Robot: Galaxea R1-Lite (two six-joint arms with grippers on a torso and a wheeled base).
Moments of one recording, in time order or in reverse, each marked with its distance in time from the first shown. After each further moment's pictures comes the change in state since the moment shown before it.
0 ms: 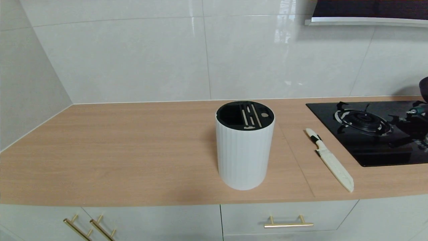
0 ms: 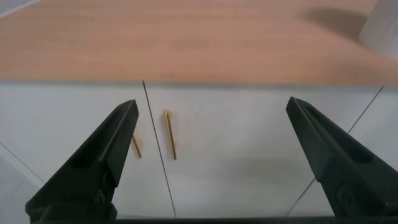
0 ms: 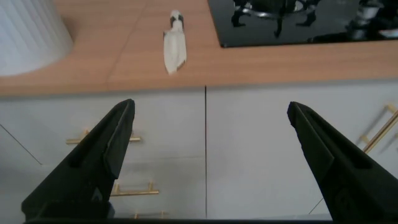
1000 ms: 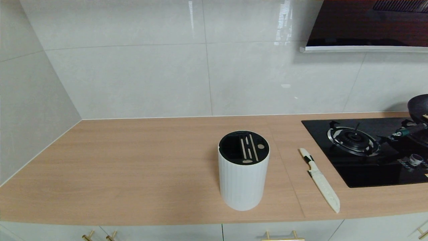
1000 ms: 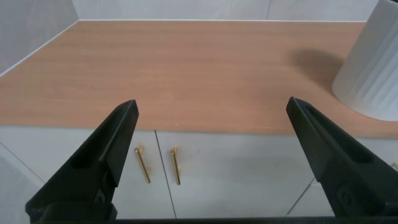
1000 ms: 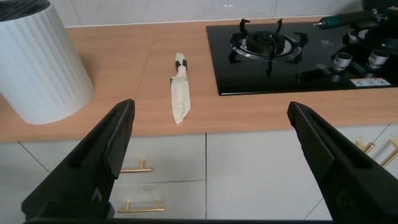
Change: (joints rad) left arm -0.001 0.000 0.001 0.000 0.000 0.000; right arm 0.000 0.000 0.000 0.000 0.001 0.000
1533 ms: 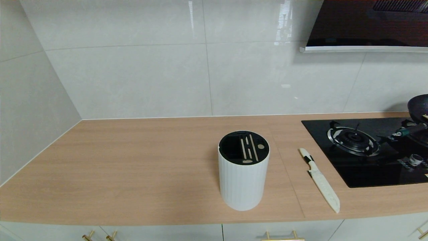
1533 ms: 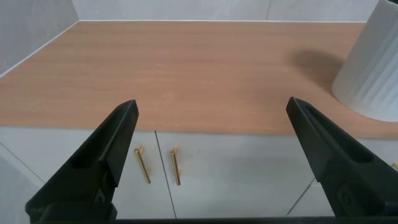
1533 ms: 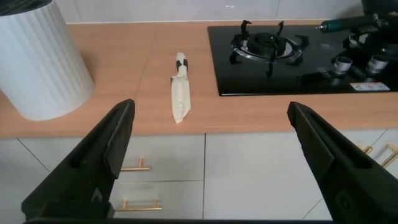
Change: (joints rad) left arm 0.001 0.000 0.000 0.000 0.000 0.000; right arm 0.003 0.017 -0.017 0.004 0.023 -0.028
